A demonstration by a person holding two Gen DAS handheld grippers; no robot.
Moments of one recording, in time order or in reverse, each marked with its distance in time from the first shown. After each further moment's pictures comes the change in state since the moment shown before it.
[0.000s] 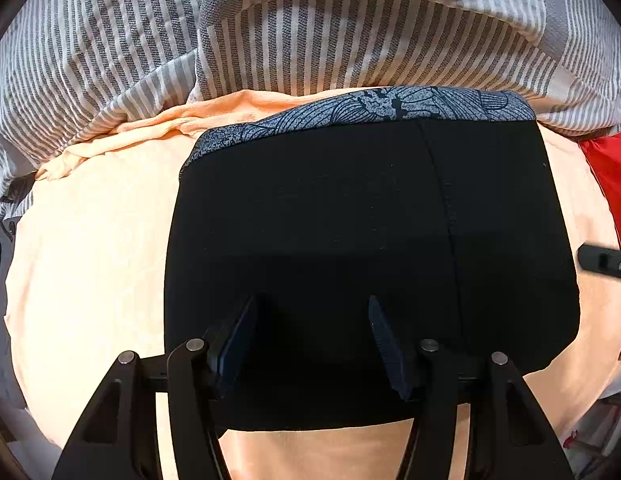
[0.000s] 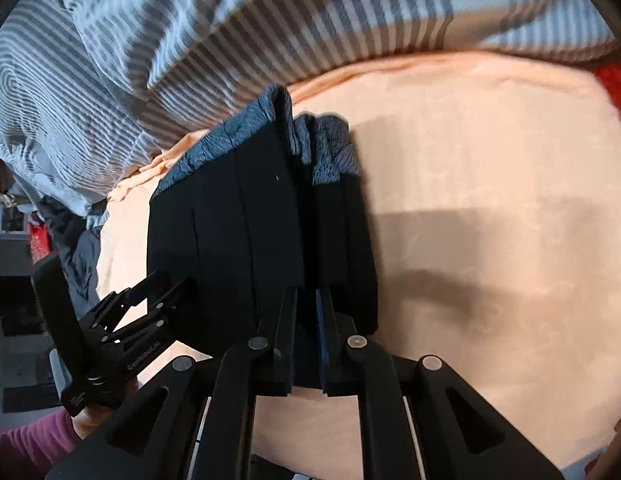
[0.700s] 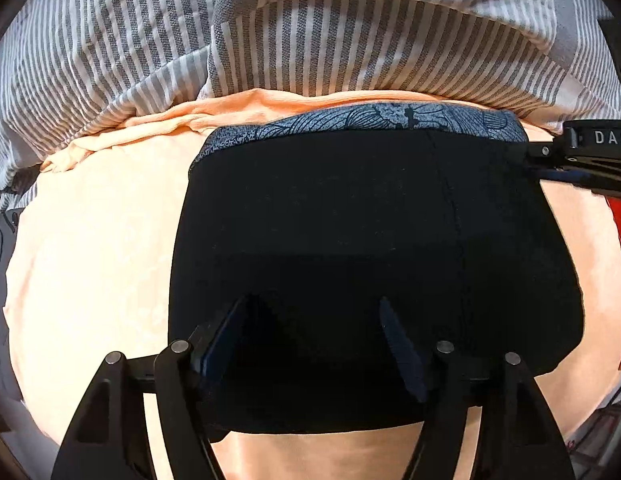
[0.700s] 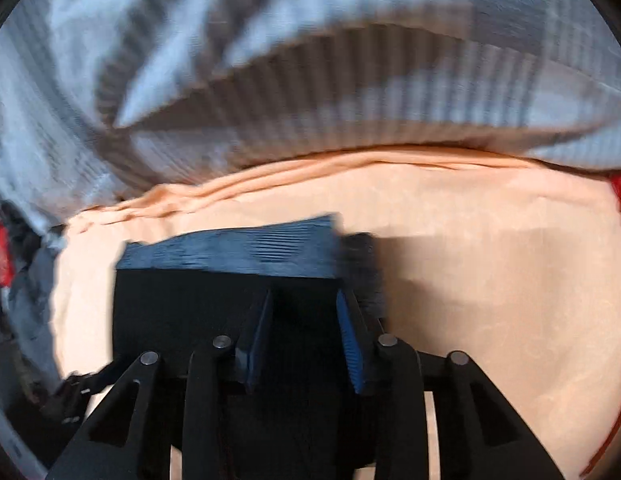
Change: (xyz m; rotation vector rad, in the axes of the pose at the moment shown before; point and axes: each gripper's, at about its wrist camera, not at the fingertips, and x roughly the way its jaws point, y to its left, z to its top) left arm 0.002 0.009 -0.003 -0.034 -0.011 0.006; right arm 0.042 0.031 0.069 -0.071 -0.091 -0.179
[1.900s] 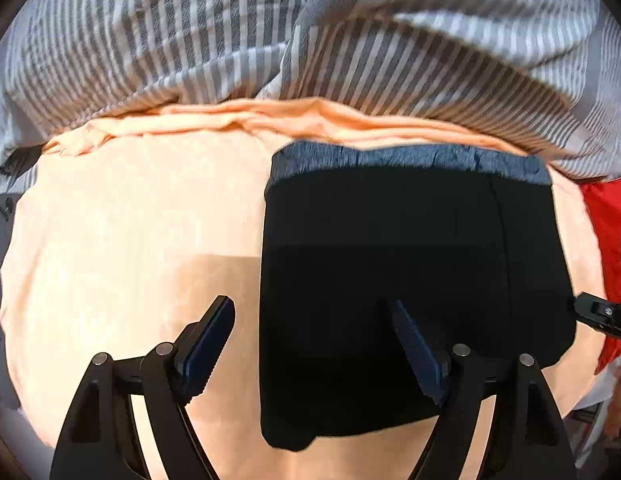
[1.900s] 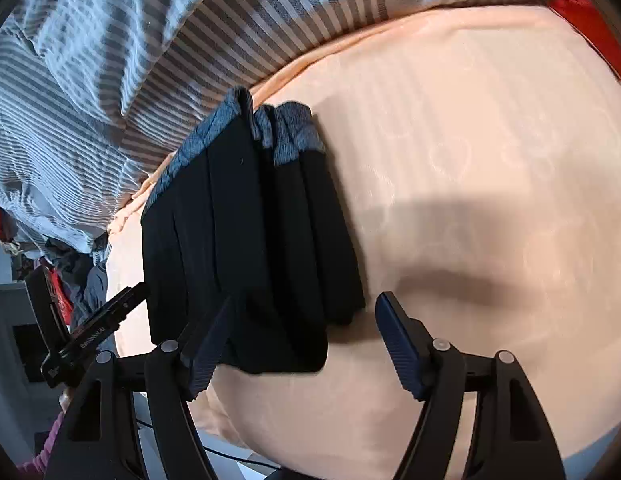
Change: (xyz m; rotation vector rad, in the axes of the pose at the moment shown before) left arm -0.009 0.079 0.023 -0.053 0.028 -0.115; right arm -0.029 -0.065 -0.094 0.234 0.076 0.237
